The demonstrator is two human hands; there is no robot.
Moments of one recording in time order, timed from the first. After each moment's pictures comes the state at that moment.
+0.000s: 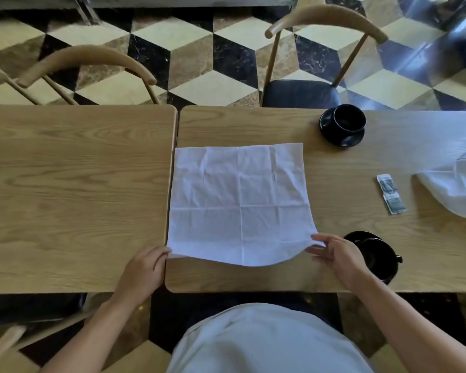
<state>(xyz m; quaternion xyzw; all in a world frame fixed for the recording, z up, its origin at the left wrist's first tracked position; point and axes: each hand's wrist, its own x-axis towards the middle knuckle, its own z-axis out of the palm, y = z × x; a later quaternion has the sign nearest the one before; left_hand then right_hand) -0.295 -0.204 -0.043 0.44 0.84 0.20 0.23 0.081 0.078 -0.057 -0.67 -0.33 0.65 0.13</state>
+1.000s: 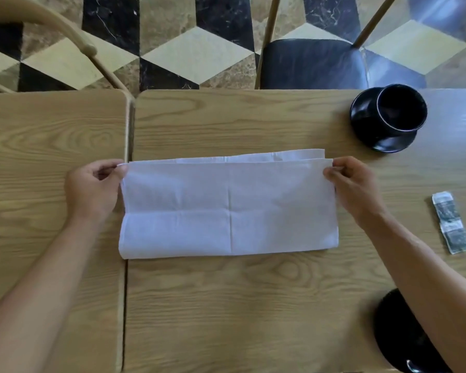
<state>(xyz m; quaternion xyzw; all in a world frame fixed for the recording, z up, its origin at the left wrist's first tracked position) -0.445 0.049 -0.113 0.17 0.86 0.43 0.21 -0.043 0.293 -0.123 -0.60 -0.60 0.50 0.19</state>
